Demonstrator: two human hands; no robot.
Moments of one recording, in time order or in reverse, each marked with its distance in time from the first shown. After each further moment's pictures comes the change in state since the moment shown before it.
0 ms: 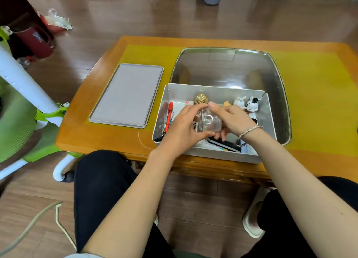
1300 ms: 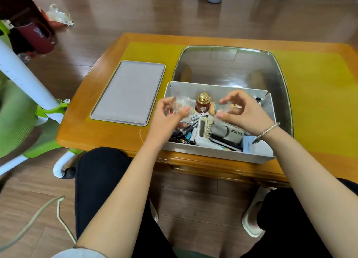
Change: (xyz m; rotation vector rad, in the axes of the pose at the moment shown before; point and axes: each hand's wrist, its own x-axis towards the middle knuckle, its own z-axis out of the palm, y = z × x) left_hand -0.004 -0.014 -0.030 -0.560 0.223 -0.414; right_hand -0.008 -0.001 -0.021 0.014 0.096 -0.246
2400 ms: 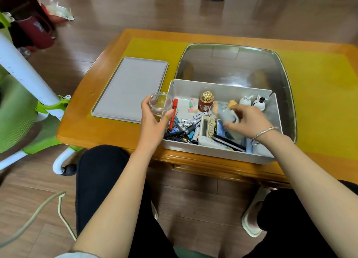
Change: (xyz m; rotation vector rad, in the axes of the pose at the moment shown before) left_hand 0.007 -0.036 -0.031 0.214 0.220 0.183; right_hand 0.013 0.042 -0.004 -0.802 0.035 0.067
